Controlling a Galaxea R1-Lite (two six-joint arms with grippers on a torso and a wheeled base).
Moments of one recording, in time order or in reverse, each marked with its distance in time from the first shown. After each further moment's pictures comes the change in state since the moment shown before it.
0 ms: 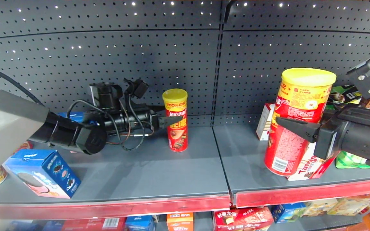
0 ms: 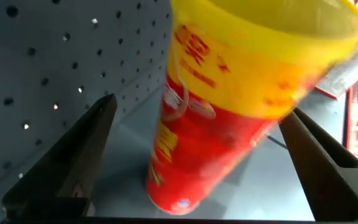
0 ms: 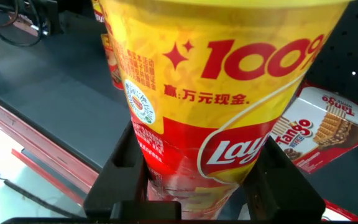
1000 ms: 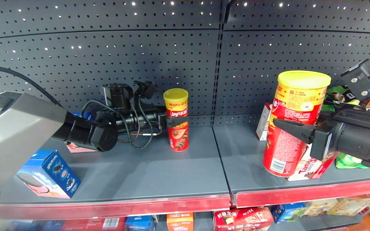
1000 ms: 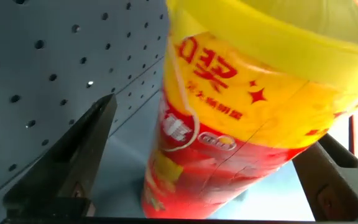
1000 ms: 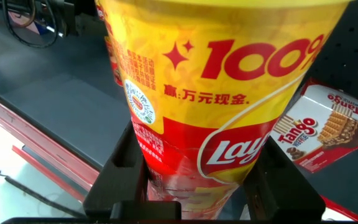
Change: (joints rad) left arm -0.030 0.072 -0.095 0.023 0.002 -0.003; right arm 0.002 0.015 -0.001 0.000 0.001 -0.001
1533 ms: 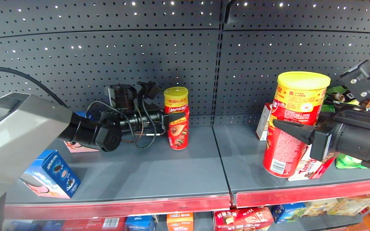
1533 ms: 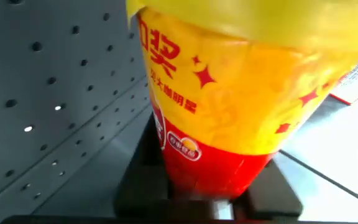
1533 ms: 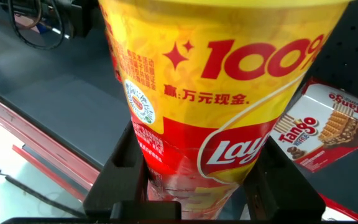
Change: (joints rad) left arm -0.022 0.016 -0.018 0.000 0.042 0.004; right arm 0.000 0.001 0.004 0.000 0.000 0.000
